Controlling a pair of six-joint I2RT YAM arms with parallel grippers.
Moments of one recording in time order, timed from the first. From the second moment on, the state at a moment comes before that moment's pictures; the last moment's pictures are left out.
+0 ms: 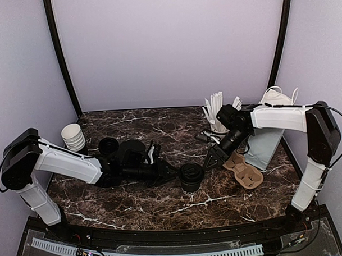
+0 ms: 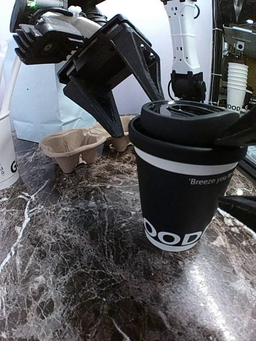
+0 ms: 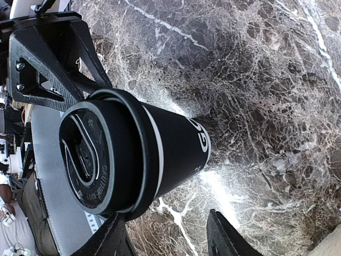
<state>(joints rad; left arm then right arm) -0.97 1.63 0.76 0.35 0.28 -1.15 0.58 1.76 1.26 -0.87 -0.77 -0.28</state>
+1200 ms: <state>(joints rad) -0.95 1.74 0.73 0.58 0.38 -1.19 0.57 1.79 1.26 -0.90 -0.76 -0.18</state>
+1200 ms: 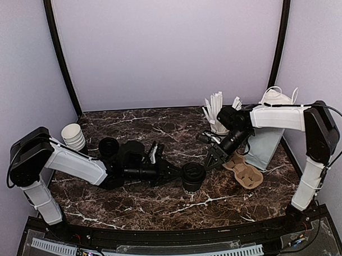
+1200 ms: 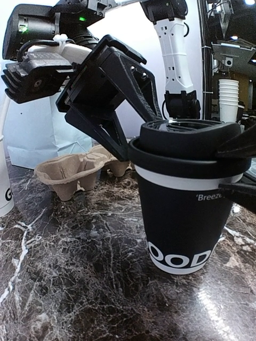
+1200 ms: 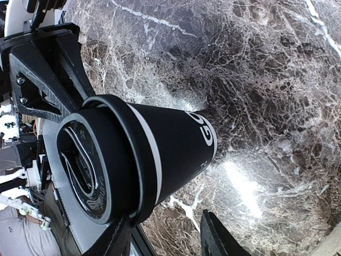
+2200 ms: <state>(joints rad) -0.98 1.58 1.10 -0.08 0.07 -0.75 0.60 1.65 1.27 -0.87 -0.58 -0.29</state>
